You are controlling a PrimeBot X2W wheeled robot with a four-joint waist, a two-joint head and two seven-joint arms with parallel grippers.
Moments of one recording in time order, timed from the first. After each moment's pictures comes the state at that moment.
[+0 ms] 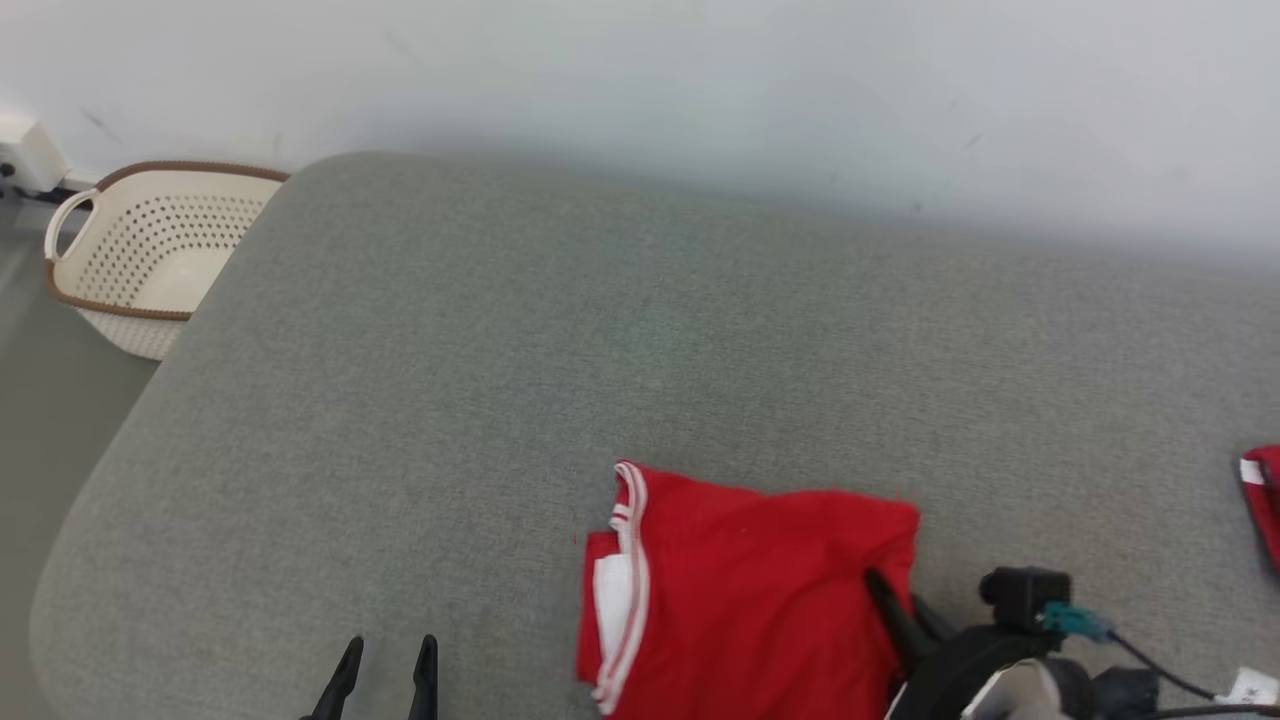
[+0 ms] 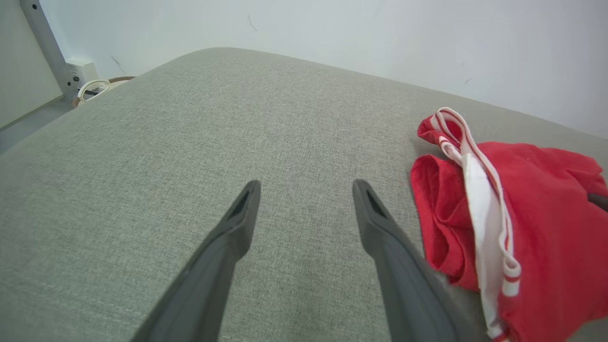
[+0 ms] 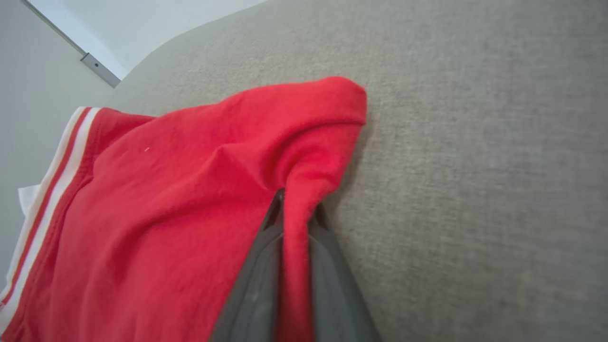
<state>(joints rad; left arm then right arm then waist) -0.05 0.05 -0.11 0.22 -0.18 -0.01 -0.26 -0.39 -0.29 0.81 0.71 0.89 0.13 -0.26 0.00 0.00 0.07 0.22</state>
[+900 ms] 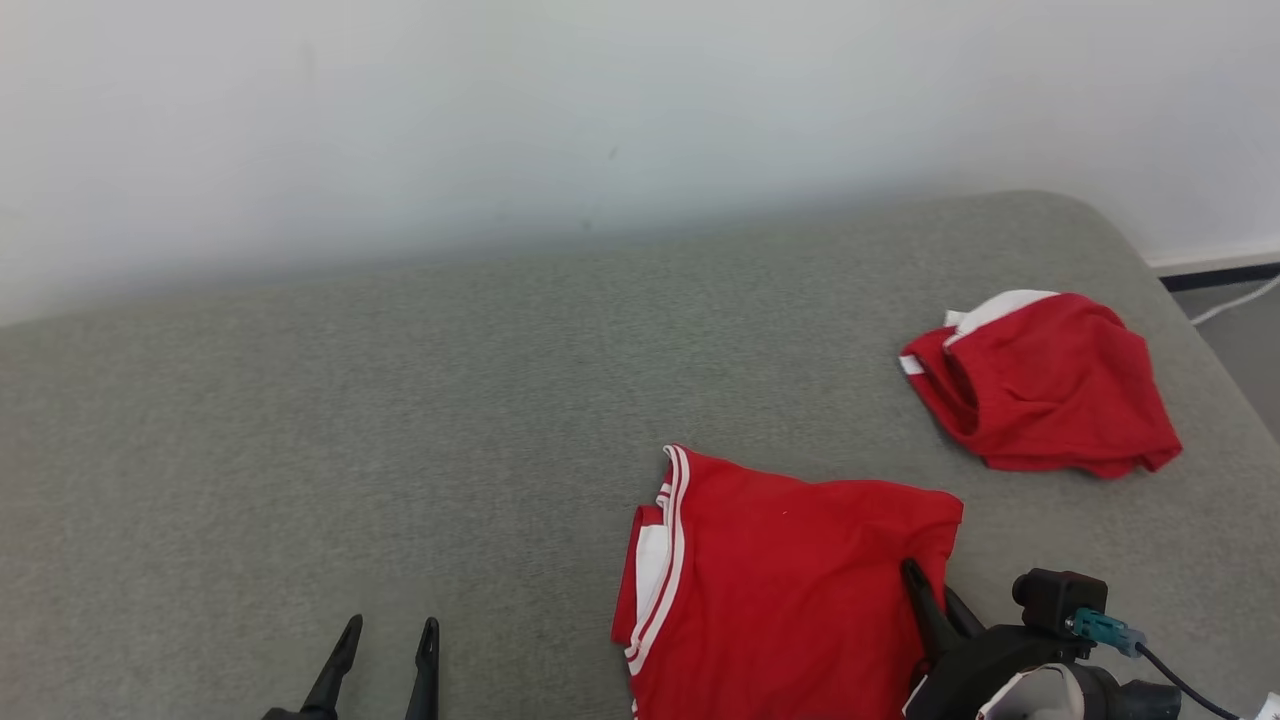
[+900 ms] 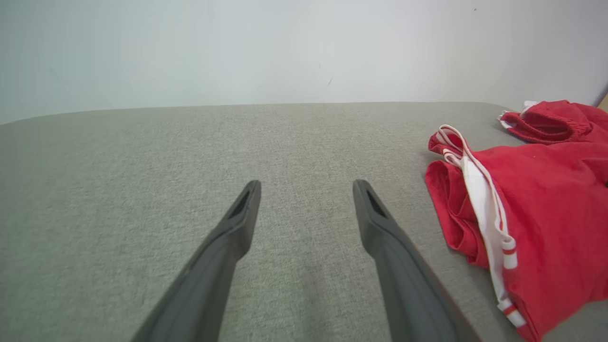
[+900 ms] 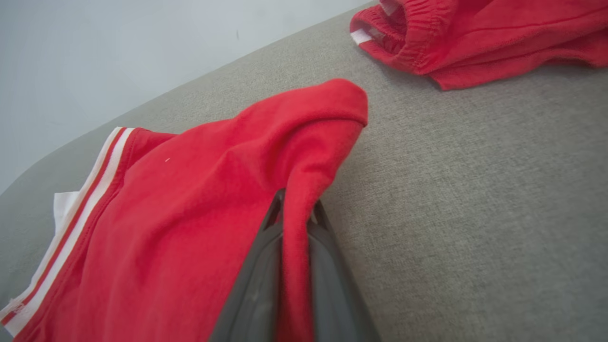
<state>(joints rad) -0.06 0.05 -0.10 0.20 -0.09 0.01 -0.26 -0.36 -0.25 0.58 0.73 0.72 0.13 -0.26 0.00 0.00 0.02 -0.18</state>
